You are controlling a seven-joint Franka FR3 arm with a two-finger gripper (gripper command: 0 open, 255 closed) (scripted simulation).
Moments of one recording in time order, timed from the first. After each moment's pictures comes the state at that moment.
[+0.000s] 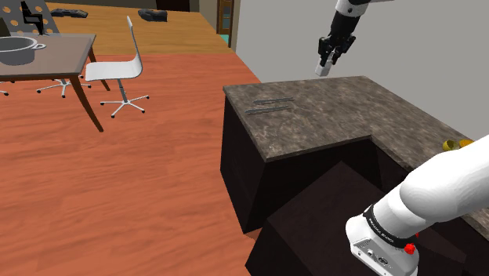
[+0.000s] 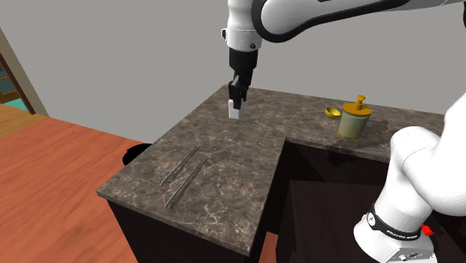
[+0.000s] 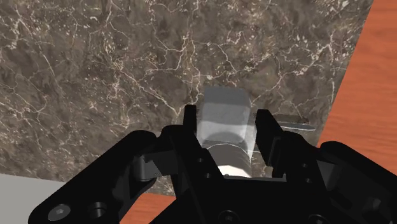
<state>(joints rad) -0.15 -0.26 -0.12 -2.04 -0.15 1.86 0.06</state>
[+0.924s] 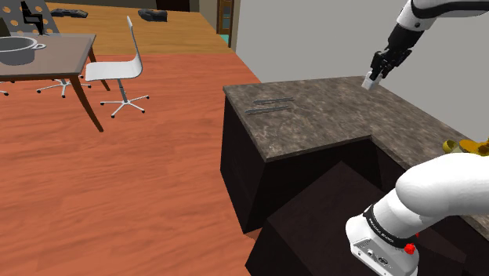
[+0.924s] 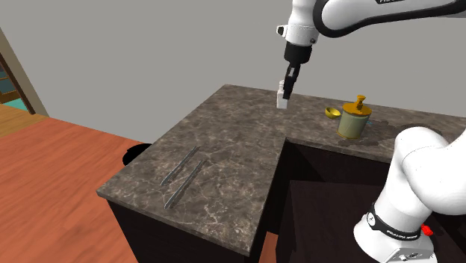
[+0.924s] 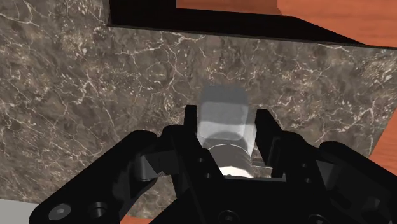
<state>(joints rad) -0.27 -0.61 -0.29 -2.32 -0.26 1.83 -0.17</state>
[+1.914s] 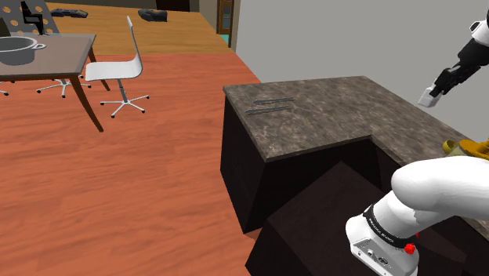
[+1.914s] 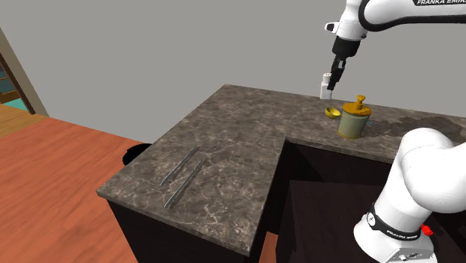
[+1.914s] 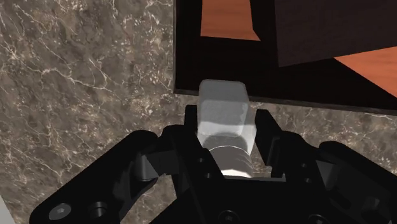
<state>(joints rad) -0.43 -0.82 -0.53 -2.37 -0.43 1.76 -0.49</state>
